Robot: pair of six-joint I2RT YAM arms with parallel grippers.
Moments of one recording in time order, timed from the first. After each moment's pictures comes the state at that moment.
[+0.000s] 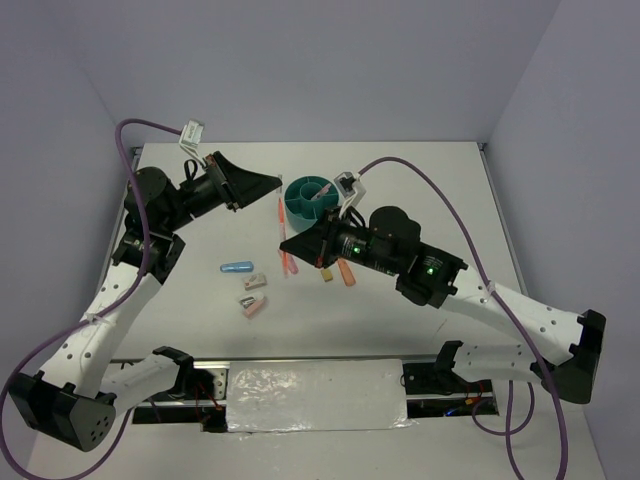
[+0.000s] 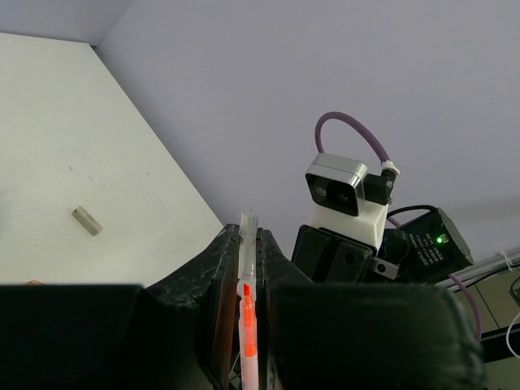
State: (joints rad) left arm -0.32 1.03 1.08 0.13 0.64 -0.97; right arm 1.00 1.10 1.07 -0.04 -0.09 0.77
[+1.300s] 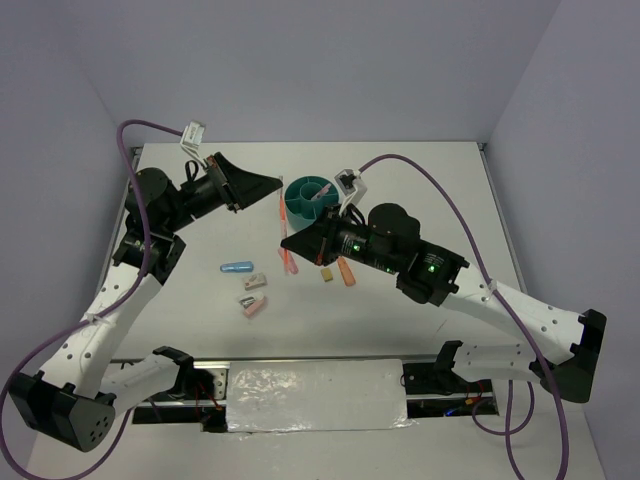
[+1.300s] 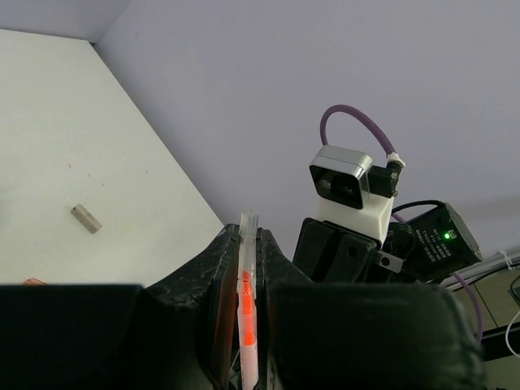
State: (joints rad) left arm -0.32 1.03 1.08 0.13 0.64 -0.97; right arm 1.00 1.11 1.11 -0.09 -0.06 0.77
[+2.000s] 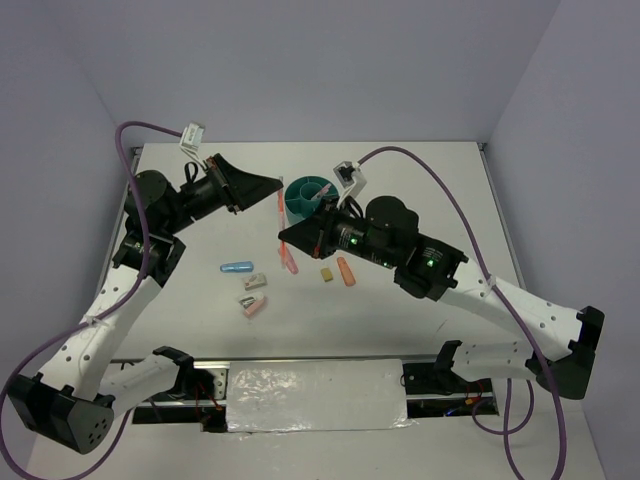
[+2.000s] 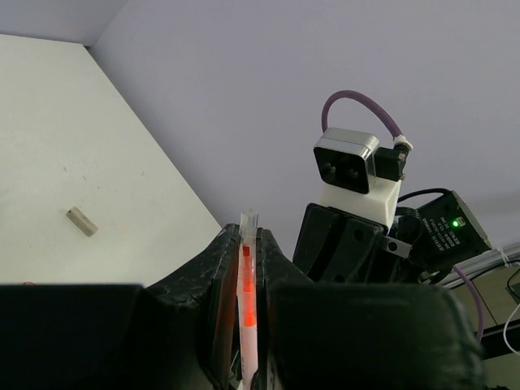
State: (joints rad) left arm -0.33 1.02 1.07 0.14 0.63 -0.98; right arm 0.99 1.14 1.18 -0.12 -0.04 0.76
